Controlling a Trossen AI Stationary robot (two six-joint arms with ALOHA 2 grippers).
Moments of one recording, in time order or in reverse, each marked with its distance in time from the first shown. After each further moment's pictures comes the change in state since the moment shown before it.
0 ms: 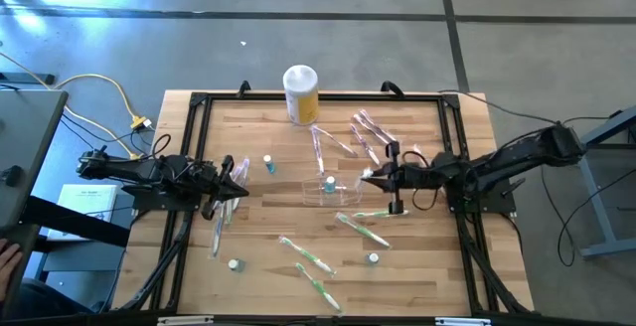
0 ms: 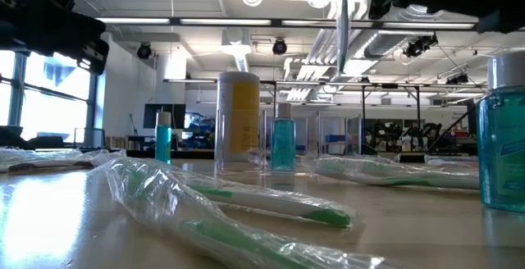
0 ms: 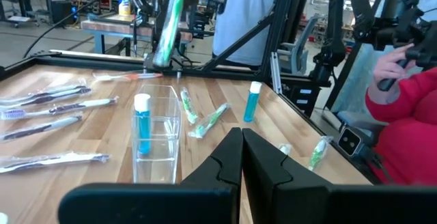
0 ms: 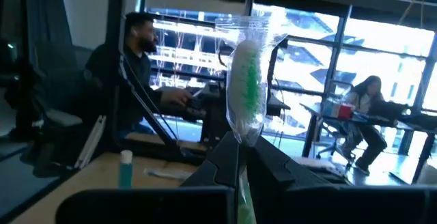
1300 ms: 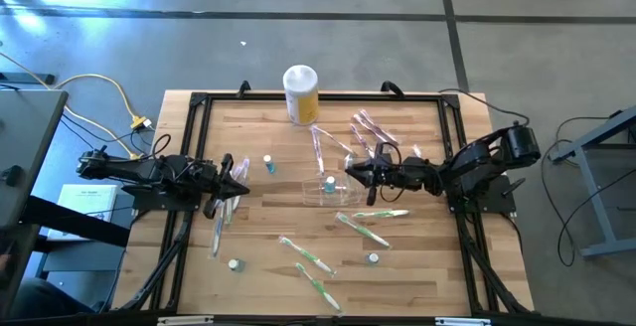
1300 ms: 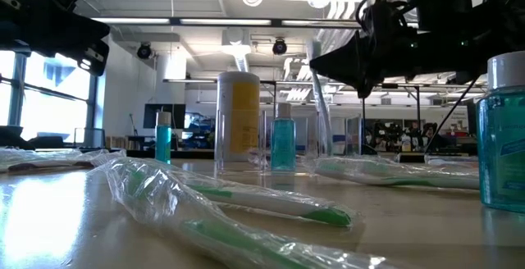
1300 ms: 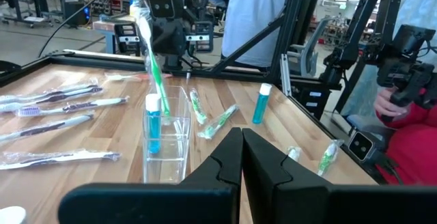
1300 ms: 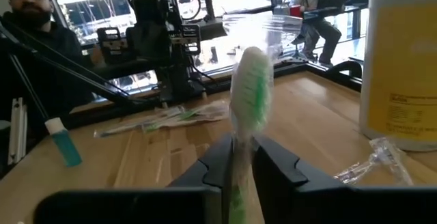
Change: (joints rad) left arm 0.000 0.000 0.000 0.000 -0.045 -0.010; right arm -0.097 0.419 -0.015 0.211 0.138 0.352
